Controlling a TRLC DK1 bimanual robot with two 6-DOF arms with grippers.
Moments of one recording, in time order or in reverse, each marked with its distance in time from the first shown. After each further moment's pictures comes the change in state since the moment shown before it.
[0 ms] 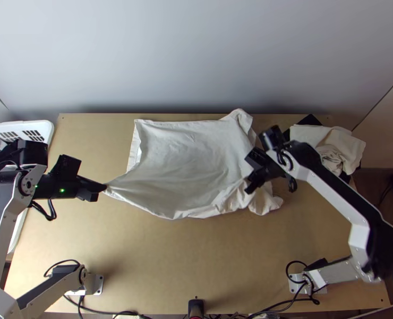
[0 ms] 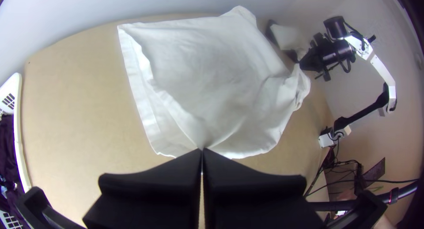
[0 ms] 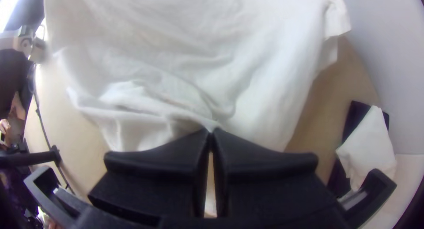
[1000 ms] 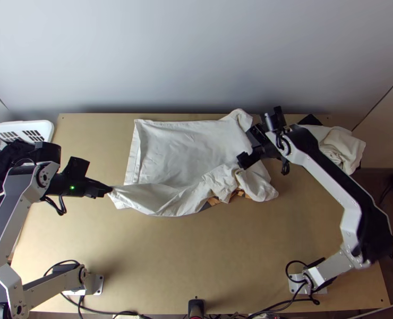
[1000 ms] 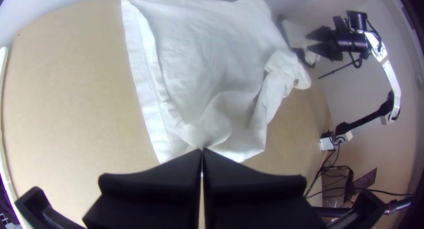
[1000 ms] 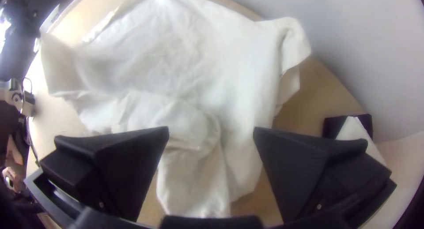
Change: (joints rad) left arm 0.024 0.121 -0.114 0.122 0.029 -0.011; right arm -0.032 0.088 0.155 0.124 0.042 0.150
